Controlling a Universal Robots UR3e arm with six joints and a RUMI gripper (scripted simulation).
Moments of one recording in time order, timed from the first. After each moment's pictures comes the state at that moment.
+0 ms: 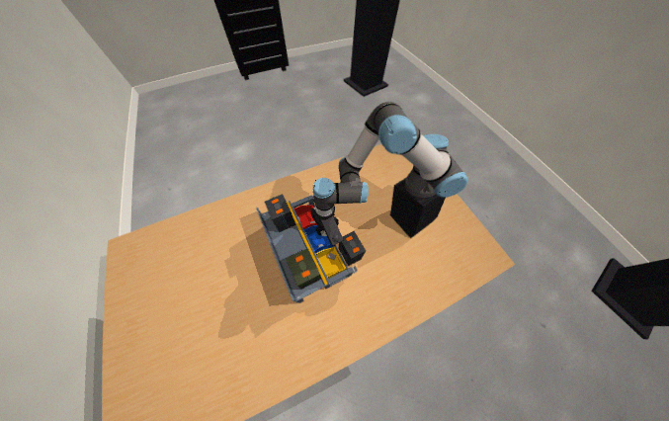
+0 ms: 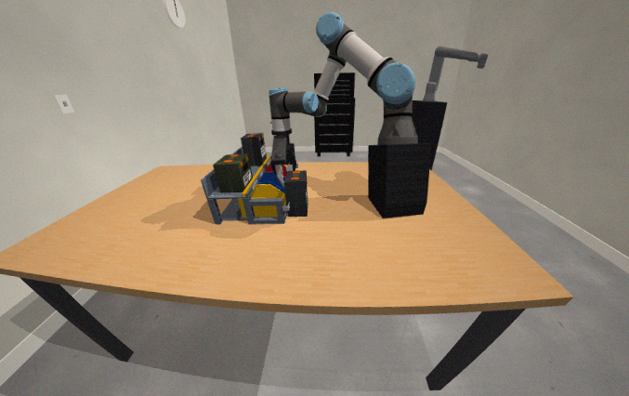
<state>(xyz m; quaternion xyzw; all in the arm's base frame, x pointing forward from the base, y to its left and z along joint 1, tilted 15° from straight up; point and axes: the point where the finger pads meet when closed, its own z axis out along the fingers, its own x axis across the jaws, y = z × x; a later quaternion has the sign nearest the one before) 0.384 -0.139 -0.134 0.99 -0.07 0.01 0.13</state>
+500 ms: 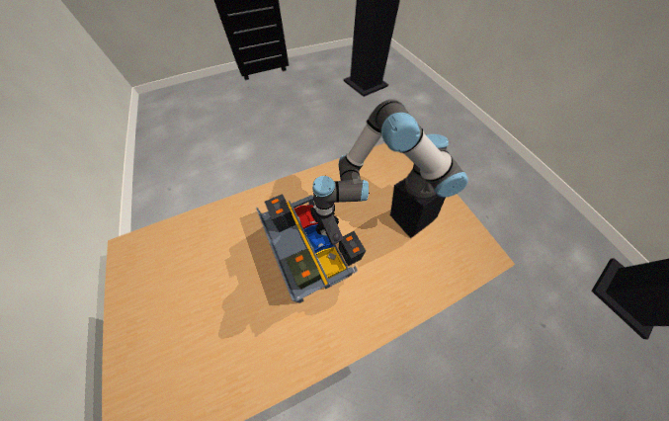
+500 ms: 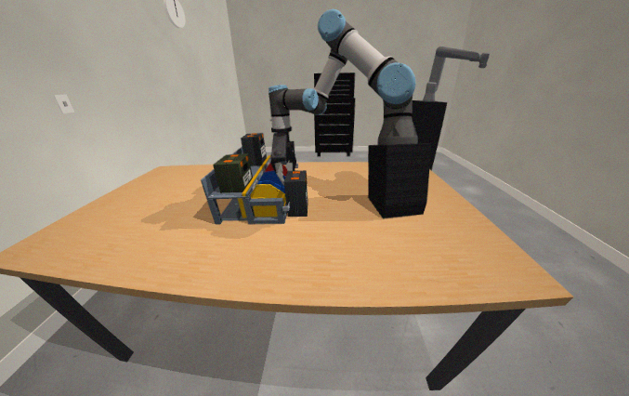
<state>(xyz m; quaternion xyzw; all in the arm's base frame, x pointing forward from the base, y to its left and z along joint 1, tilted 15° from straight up) 0.383 -0.137 -0.126 0.99 -0.07 0.01 0.13</state>
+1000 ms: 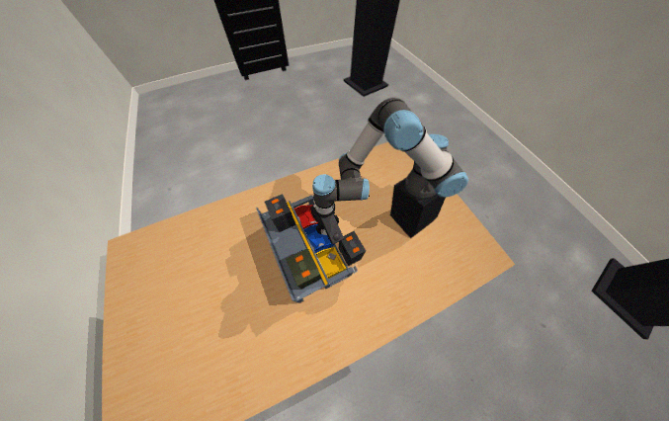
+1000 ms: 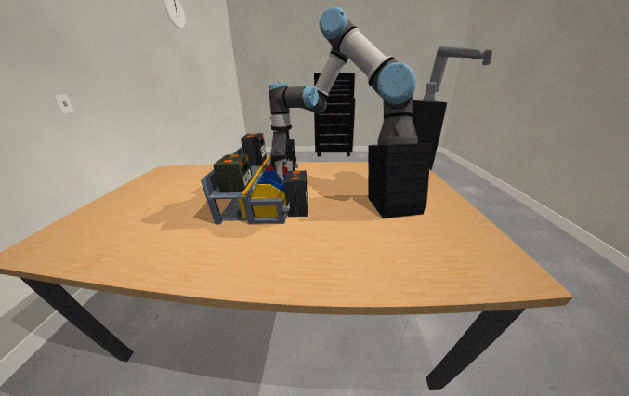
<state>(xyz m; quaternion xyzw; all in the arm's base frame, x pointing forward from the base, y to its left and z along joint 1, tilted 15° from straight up) 0.383 -0.134 -0.119 0.99 -0.07 0.01 0.13</state>
